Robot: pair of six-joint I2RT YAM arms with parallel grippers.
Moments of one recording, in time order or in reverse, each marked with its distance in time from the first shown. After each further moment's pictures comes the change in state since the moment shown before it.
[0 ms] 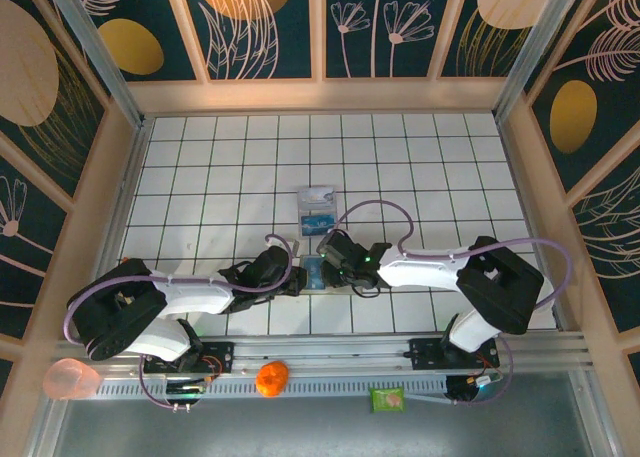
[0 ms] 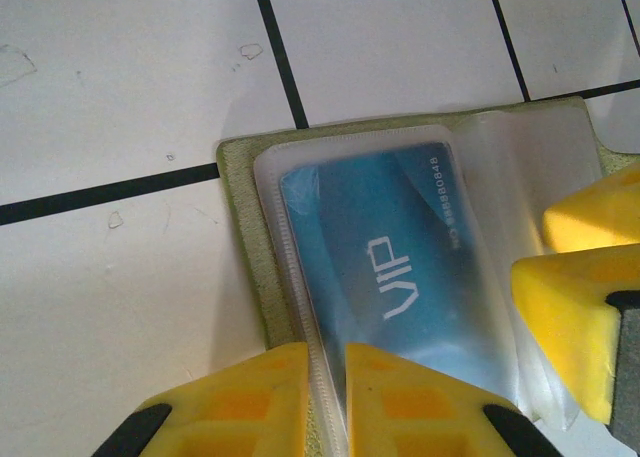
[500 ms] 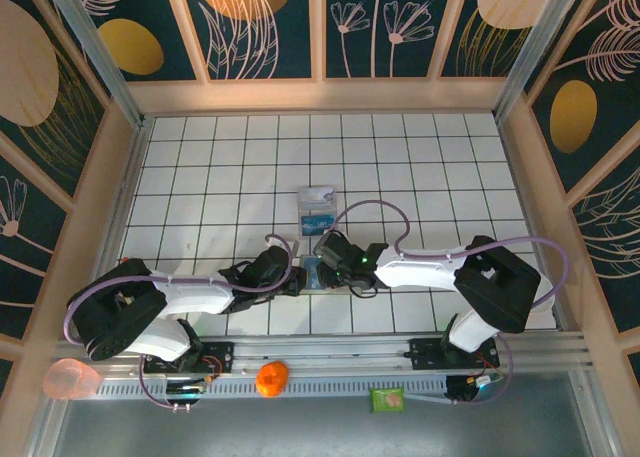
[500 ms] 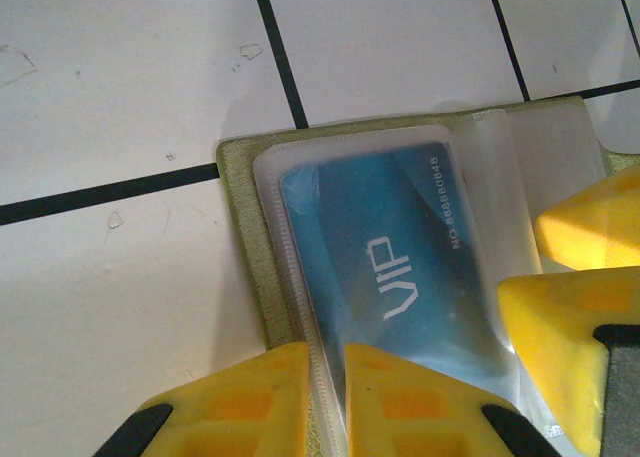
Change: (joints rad) left arm 0.000 0.000 0.000 0.000 0.000 0.000; right arm 0.019 0.014 0.018 -0.002 0.008 -0.007
